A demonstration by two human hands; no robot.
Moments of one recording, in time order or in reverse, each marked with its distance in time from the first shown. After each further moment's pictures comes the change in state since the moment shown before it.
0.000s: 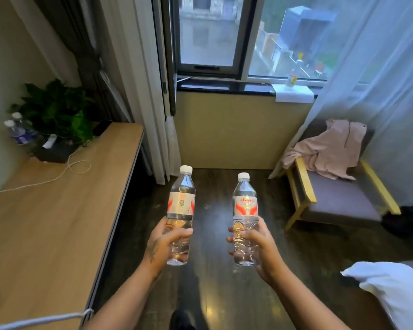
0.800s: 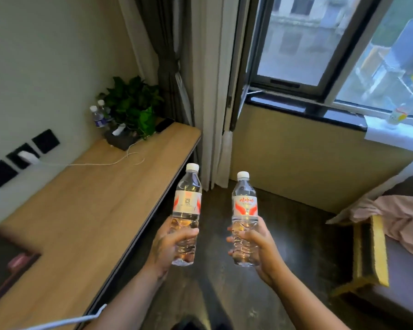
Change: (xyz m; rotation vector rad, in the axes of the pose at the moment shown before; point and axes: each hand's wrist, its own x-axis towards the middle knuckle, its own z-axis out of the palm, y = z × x) left_hand 0.079 0.036 -0.012 -0.157 0.314 0.089; right_hand 0.171 -0.049 0.058 -0.137 -0.385 0.127
